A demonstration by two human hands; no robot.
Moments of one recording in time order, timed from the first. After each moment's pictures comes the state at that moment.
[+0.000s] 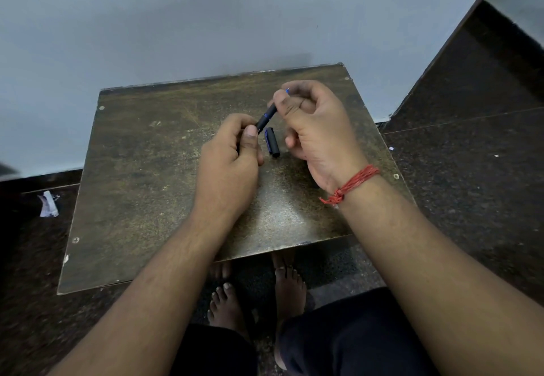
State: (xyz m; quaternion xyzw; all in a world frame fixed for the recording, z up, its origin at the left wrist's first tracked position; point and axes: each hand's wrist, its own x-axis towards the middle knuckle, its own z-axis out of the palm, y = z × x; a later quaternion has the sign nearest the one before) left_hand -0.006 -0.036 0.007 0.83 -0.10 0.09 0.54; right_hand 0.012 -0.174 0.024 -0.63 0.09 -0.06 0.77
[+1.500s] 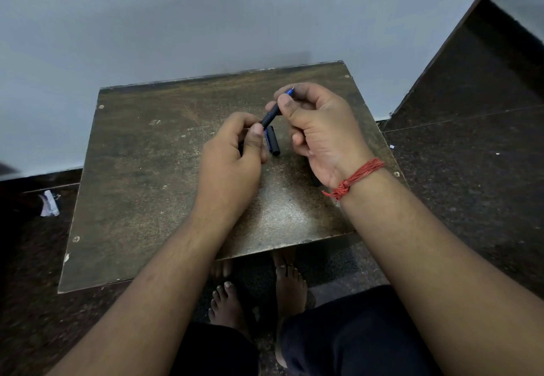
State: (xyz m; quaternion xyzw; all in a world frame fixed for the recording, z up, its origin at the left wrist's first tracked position) left_hand -0.005 -0.037 0.006 0.83 -0.10 0.08 0.55; right_hand 0.011 -0.179 0.028 -0.60 0.10 -0.02 0.79
